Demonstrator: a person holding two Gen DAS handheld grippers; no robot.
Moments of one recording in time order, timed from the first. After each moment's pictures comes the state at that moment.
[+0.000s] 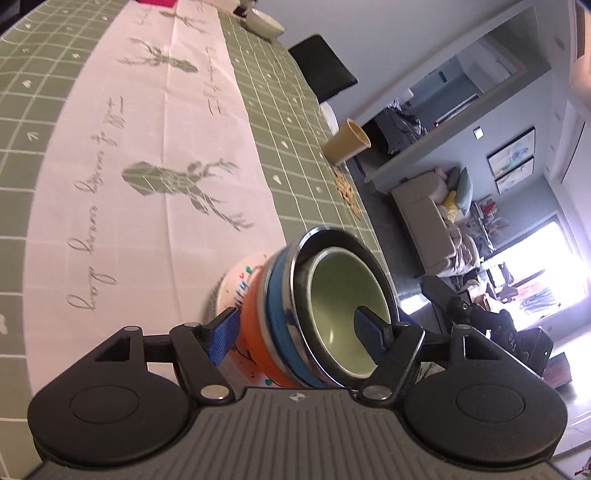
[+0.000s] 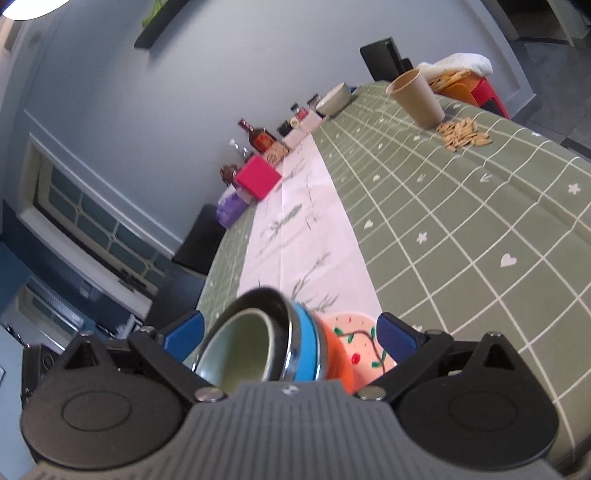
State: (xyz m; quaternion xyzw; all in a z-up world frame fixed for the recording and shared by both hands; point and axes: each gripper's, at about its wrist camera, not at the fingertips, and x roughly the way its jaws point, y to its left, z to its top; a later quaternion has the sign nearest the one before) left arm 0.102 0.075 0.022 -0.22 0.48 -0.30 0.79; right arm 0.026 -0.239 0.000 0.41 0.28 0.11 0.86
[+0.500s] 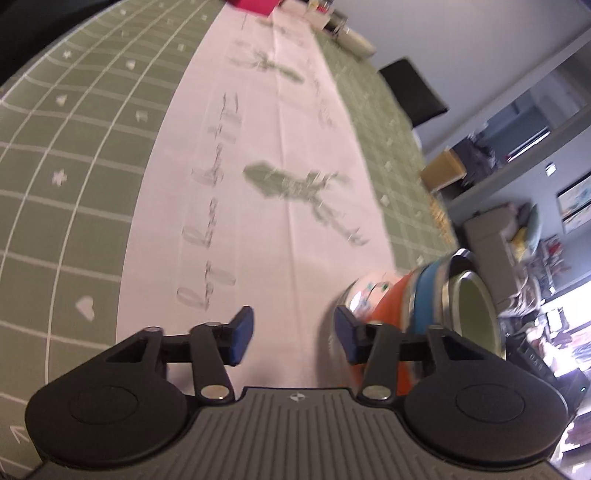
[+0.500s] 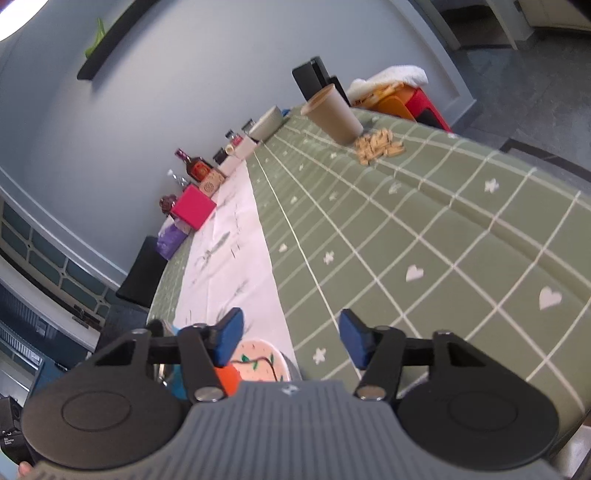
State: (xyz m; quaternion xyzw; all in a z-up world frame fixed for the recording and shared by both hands) left arm 0.112 0.109 -0.025 -0.21 0.51 -0.17 0.82; right arm 0.028 -0.260 -0.044 0.40 0.31 0.02 0.86
